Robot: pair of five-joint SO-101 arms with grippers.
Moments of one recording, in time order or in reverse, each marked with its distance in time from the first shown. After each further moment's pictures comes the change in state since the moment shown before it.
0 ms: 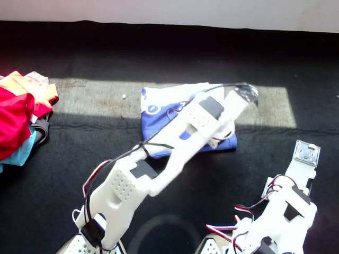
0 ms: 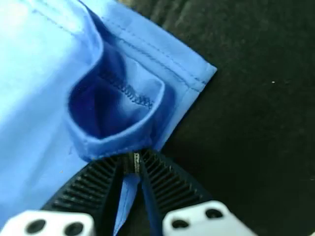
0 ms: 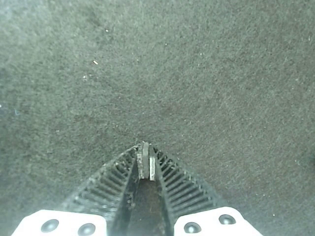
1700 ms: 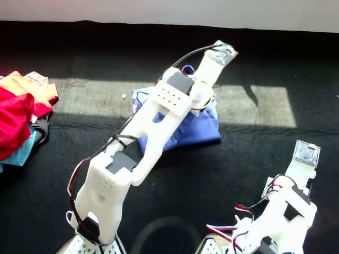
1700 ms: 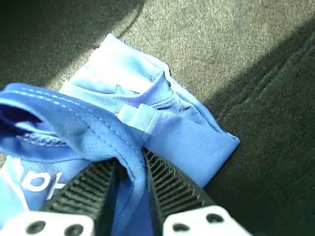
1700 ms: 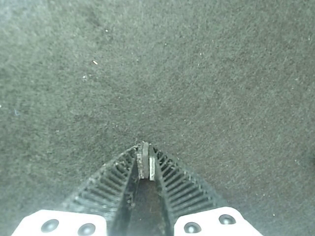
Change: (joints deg) left arm -11.0 -8.0 2.5 -10.6 -3.6; right arm 0.1 0.0 0.0 0.0 0.0
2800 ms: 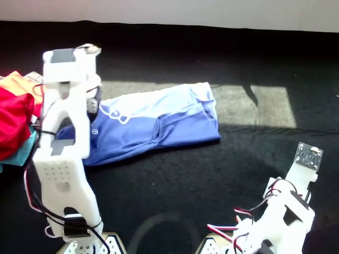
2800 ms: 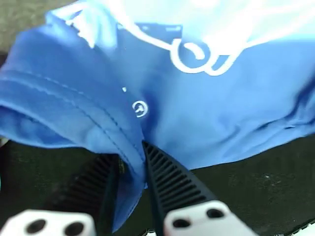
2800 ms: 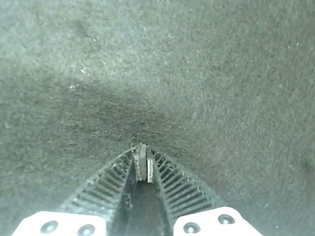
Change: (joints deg) left arm -35.6 -2.2 0.0 34.6 -0.4; right arm 2.3 0.1 1.6 -5.5 0.4
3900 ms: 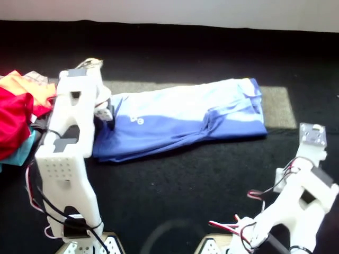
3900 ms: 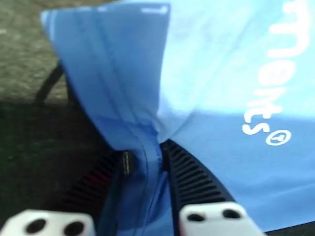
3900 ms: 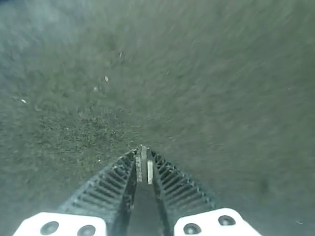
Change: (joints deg) left arm -3.3 7.4 17.3 -22.0 9.8; right arm -2.0 2.5 -17.2 19.5 10.1
